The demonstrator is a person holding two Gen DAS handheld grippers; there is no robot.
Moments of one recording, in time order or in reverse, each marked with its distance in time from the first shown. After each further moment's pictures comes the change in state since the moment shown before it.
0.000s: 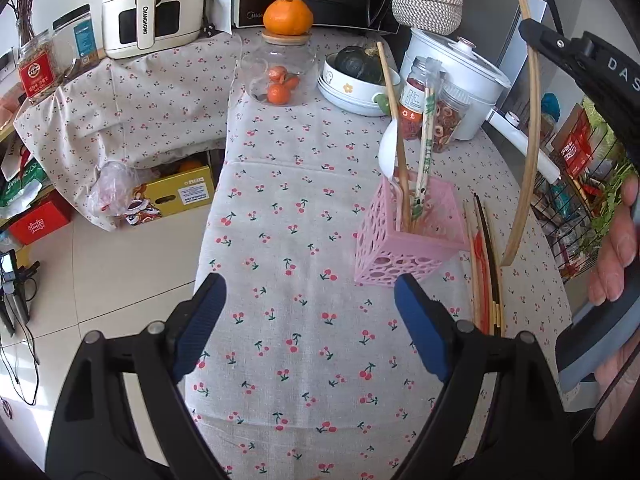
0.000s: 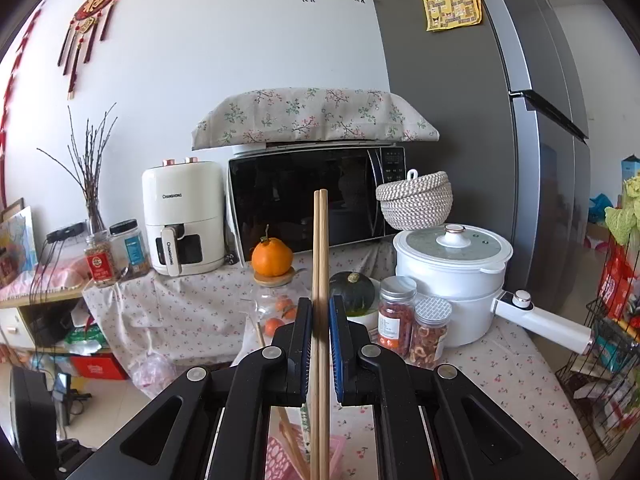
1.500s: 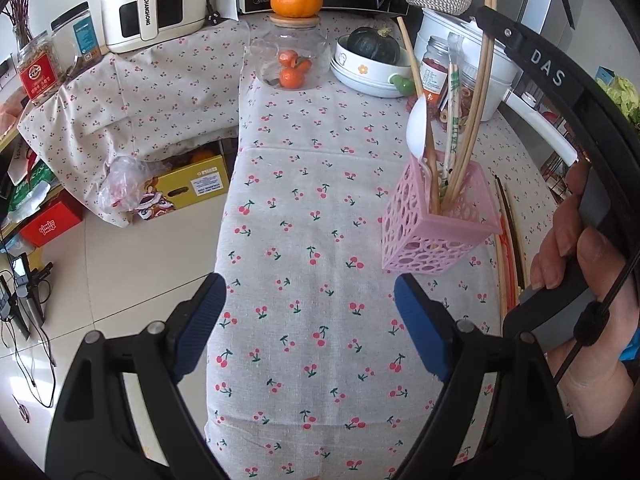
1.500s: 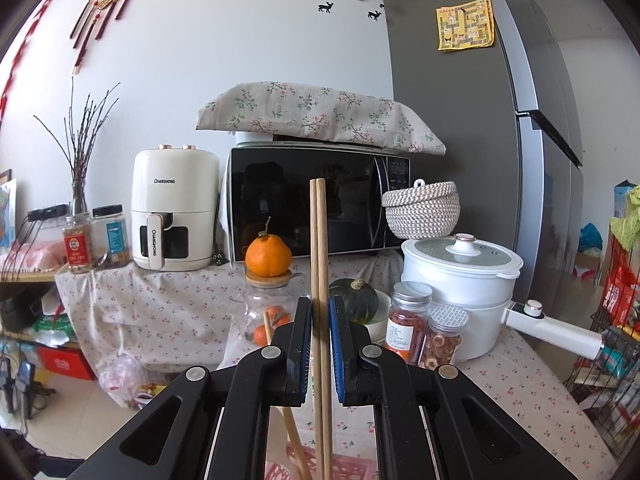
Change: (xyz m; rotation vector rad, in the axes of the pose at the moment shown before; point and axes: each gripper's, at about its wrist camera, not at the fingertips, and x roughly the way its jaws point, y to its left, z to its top) left arm 0.011 0.011 -0.002 0.031 0.051 0.049; right arm 0.035 0.035 -0.042 -0.087 -0.073 -0.071
